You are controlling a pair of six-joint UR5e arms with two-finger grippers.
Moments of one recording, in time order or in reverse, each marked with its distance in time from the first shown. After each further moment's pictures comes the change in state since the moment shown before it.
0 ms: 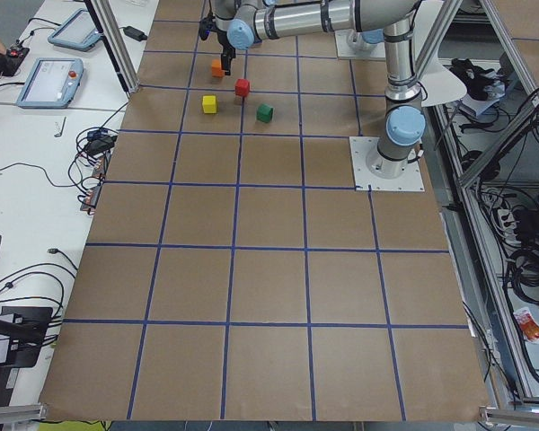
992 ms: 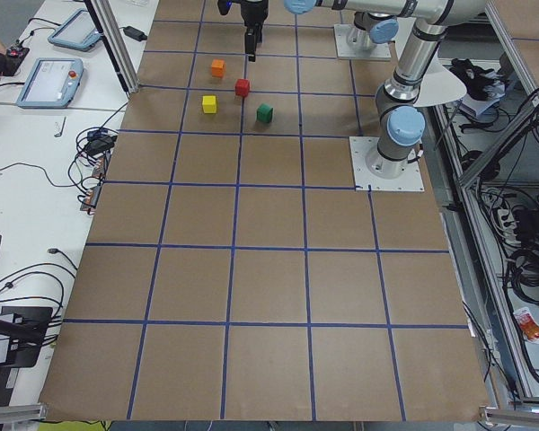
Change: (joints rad) left arm 0.202 0.353 -0.064 -0.316 0.004 0.184; right arm 0.228 0.272 -0.011 -0.326 0.047 0.352
